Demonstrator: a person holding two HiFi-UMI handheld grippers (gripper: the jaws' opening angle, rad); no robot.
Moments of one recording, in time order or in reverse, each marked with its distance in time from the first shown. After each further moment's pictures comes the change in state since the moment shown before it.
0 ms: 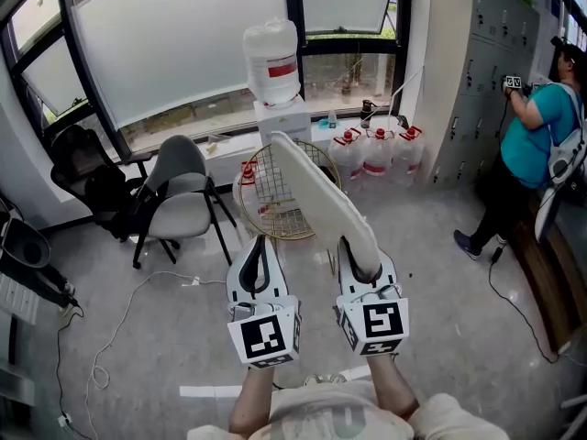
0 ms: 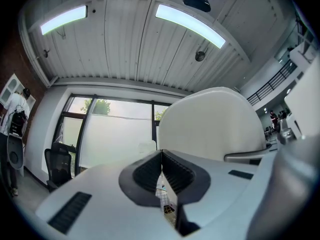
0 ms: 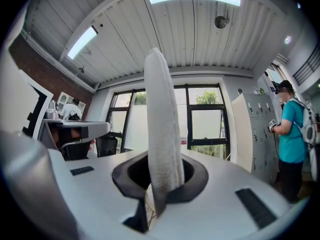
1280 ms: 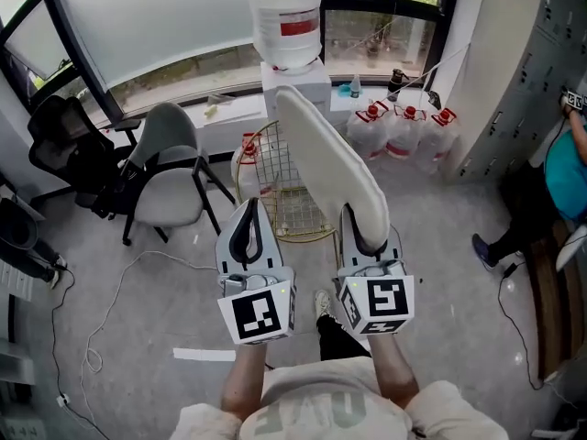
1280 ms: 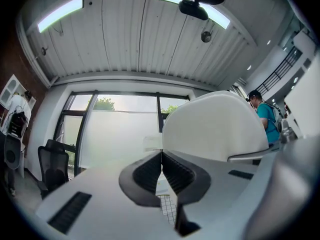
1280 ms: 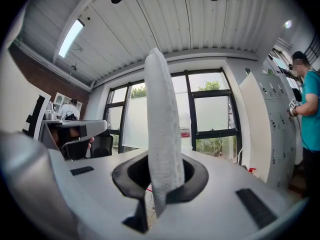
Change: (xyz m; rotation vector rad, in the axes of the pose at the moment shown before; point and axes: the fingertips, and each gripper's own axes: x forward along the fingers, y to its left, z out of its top) left arm 0.233 0.055 -0.101 0.036 0.014 0.087; right arm 0.250 -0.070 -0.086 0.053 0.049 0.060
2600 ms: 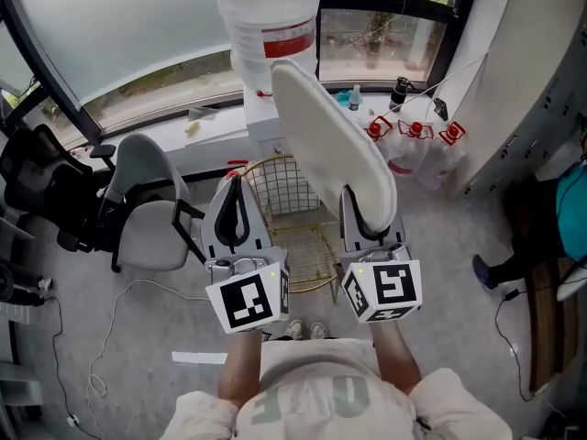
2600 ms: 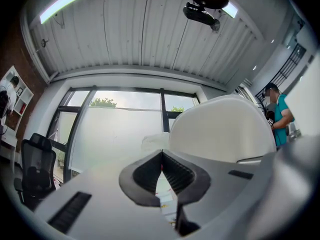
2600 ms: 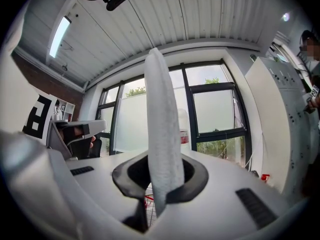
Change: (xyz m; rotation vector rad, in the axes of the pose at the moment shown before) left arm 0.283 0.030 -0.028 -0.028 -0.043 0.032; right arm 0.258 -0.107 0.012 0.034 -0.014 0.006
